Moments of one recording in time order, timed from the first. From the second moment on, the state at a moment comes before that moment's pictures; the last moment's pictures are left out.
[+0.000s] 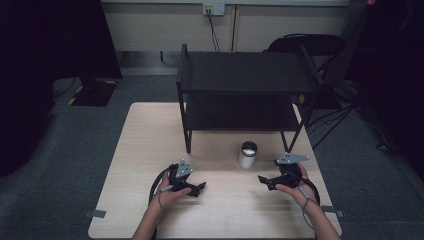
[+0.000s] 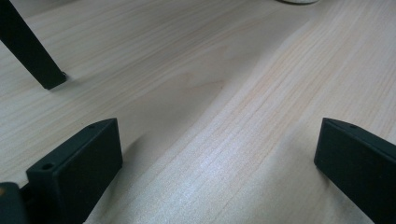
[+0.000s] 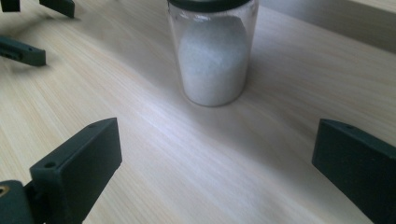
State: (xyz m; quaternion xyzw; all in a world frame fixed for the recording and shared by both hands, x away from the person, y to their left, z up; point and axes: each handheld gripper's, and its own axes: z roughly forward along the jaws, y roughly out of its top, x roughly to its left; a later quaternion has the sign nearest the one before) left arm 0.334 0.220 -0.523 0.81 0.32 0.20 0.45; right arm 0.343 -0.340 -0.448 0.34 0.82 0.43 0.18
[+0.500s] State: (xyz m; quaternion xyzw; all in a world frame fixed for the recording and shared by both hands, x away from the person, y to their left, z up) left arm 0.334 0.220 -0.523 0.81 0.32 0.20 0.45; right arm 0.370 -0.314 -0.467 0.34 0.81 0.44 0.17
